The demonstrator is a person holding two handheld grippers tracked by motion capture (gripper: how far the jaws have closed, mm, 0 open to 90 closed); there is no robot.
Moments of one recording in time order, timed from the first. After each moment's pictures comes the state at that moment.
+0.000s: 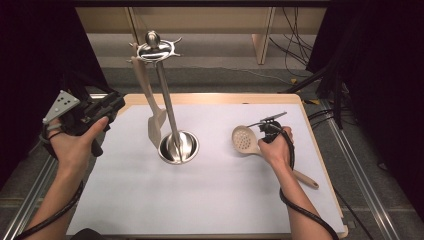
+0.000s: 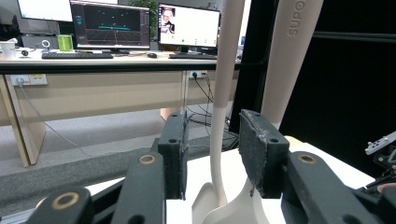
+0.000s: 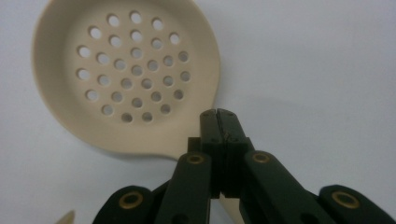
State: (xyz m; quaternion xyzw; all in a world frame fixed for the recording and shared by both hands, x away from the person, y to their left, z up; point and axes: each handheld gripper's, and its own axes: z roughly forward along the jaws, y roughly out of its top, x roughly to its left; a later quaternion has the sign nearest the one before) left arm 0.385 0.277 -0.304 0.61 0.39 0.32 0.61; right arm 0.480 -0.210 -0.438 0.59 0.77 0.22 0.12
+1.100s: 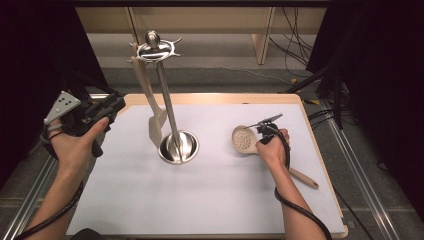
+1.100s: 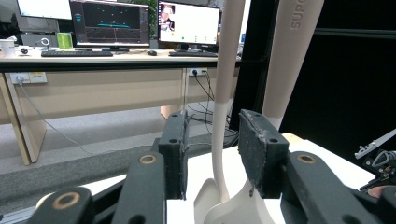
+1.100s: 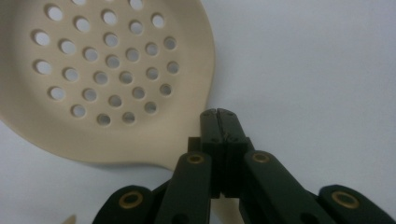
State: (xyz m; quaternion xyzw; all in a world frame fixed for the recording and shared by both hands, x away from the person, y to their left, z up) left arm 0.386 0.277 -0.306 0.61 0.39 0.32 0.61; right arm 0.488 -0.204 -0.454 0.62 0.75 0.19 0.12
